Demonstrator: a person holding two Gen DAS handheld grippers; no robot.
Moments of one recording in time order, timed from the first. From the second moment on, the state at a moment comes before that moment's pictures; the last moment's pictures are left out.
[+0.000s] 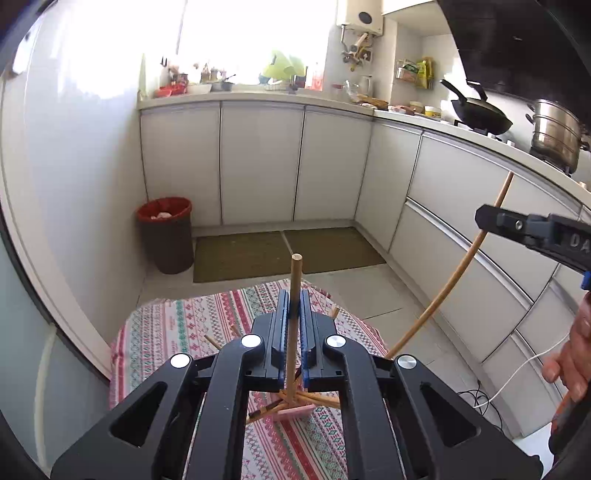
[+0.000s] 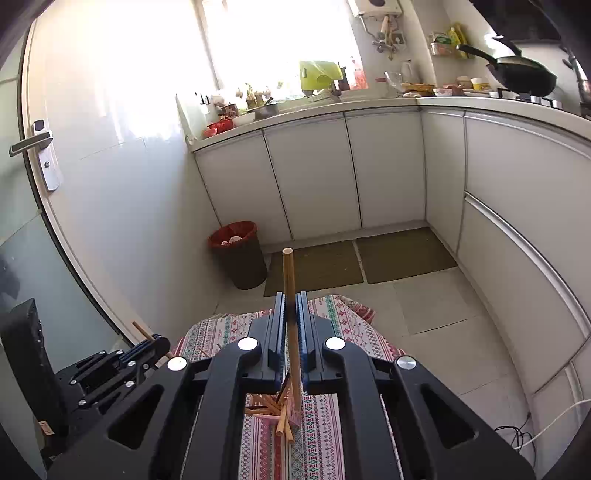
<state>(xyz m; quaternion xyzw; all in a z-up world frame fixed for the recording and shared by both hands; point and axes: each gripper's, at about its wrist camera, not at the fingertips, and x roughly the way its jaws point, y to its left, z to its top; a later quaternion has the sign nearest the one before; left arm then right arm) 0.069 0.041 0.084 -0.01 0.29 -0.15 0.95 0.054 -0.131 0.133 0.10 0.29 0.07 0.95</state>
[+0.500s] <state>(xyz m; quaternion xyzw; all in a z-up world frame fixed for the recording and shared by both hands) 0.073 0.096 0.073 -0.09 0.27 -0.06 0.96 0.084 -0.081 0.079 0.09 0.33 0.10 0.94</state>
